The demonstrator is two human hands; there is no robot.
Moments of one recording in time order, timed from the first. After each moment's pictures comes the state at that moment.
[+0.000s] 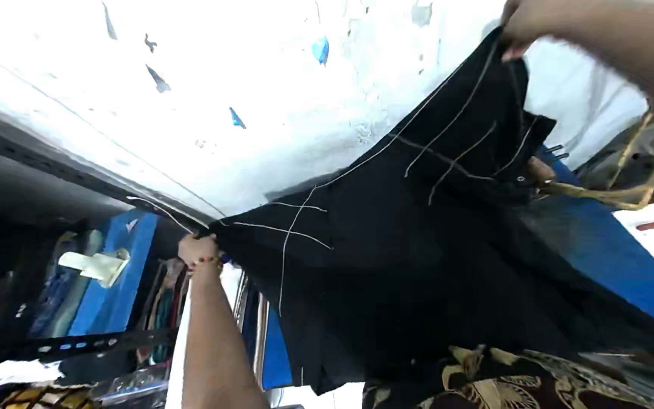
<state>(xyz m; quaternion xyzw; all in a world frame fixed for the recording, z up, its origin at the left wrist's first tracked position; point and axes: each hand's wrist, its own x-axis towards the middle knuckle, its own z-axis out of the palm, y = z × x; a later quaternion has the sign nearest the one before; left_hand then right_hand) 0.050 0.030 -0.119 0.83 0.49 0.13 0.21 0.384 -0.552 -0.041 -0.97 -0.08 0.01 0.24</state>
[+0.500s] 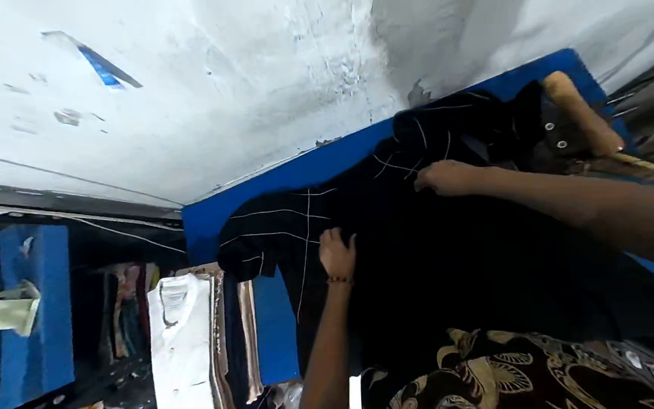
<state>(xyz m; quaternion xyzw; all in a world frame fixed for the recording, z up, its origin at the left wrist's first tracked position) 0.108 -0.191 -0.320 0.95 0.23 -0.15 0.17 0.297 -0.450 -0.309 -0.83 -0.45 0.30 0.11</state>
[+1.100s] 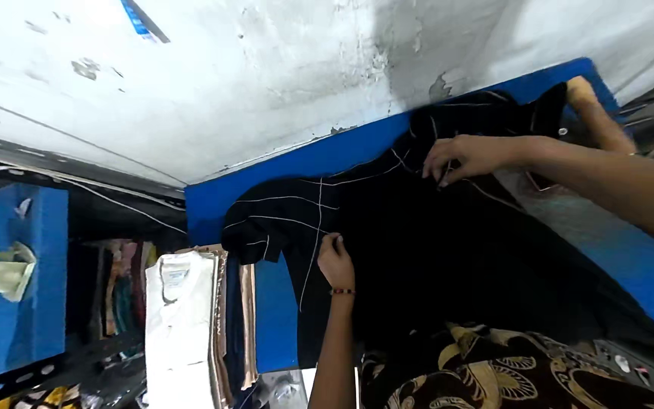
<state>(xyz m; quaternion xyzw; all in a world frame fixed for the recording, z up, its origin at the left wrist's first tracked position) 0.052 -0.185 -0.307 0.90 0.28 0.09 0.32 0.310 -0.450 -0.258 -0.73 -0.55 0.25 0.31</state>
